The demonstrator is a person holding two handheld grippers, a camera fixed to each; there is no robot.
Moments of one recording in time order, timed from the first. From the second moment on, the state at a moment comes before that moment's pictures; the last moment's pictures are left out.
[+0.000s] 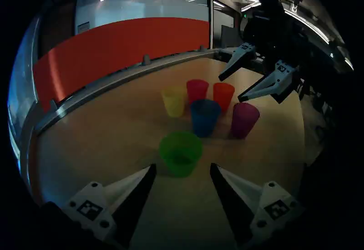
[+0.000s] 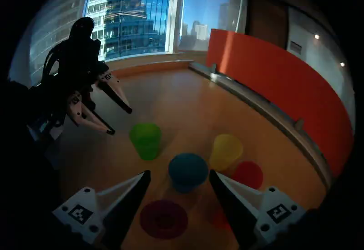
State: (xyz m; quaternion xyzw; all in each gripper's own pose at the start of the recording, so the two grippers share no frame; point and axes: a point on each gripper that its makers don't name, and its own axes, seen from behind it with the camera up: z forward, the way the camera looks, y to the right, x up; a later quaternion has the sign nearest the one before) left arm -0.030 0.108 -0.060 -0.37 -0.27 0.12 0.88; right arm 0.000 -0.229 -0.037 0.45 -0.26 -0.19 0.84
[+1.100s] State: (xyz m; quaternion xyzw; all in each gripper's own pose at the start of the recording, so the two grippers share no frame) left arm 0.065 0.076 -0.032 -0.21 -0.08 0.06 0.97; right arm 0.096 -0.152 -0.034 0.29 -0.04 -0.03 0.96
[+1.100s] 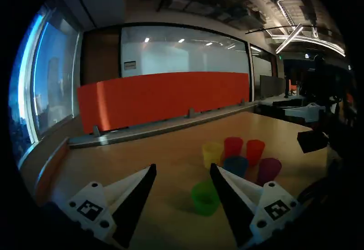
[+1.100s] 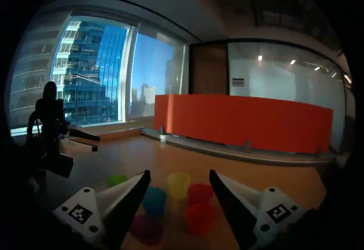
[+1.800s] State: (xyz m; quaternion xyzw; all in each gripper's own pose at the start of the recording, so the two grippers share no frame) left arm 0.096 0.038 -0.021 -0.09 0.01 0.02 1.00; right arm 0.121 -0.019 -0.013 0.02 0.05 -0.02 1.00
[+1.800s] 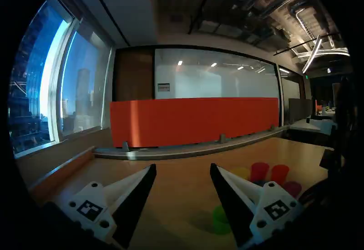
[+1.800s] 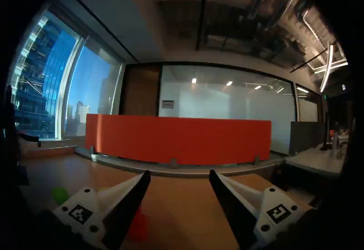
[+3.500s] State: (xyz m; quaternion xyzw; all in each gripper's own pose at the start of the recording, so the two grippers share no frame) left arm 0.037 0.002 -0.012 0.00 0.02 0.00 1.00; right arm 0.113 -0.018 -0.031 -0.02 0.02 0.01 1.00
